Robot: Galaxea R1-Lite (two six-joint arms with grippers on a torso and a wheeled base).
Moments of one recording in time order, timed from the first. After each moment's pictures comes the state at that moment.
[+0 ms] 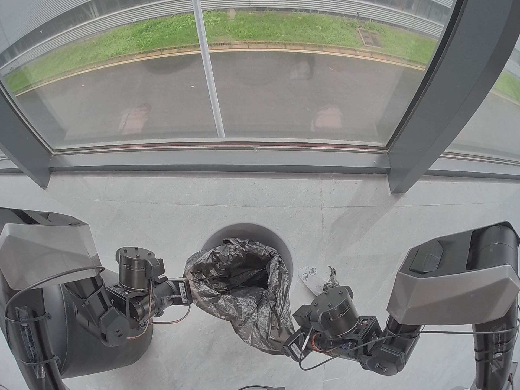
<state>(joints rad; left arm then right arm) -0.34 2.19 -0.47 -1.15 0.05 -0.28 0.81 2.34 -0.61 -1.04 -0.06 -0.02</state>
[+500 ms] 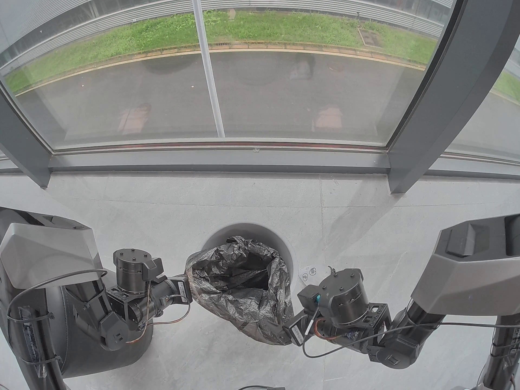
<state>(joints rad) -0.34 2.21 -0.43 -1.27 0.03 -0.28 0.81 2.22 -0.62 -1.02 -0.15 -0.01</state>
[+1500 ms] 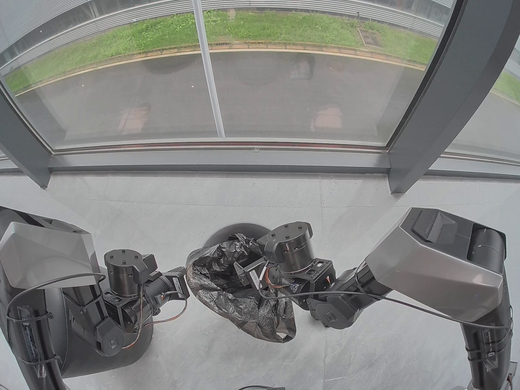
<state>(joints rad) -0.34 2.21 -0.37 -1.44 0.03 -0.33 0.78 2.40 -1.22 -0.77 -0.29 -0.06</state>
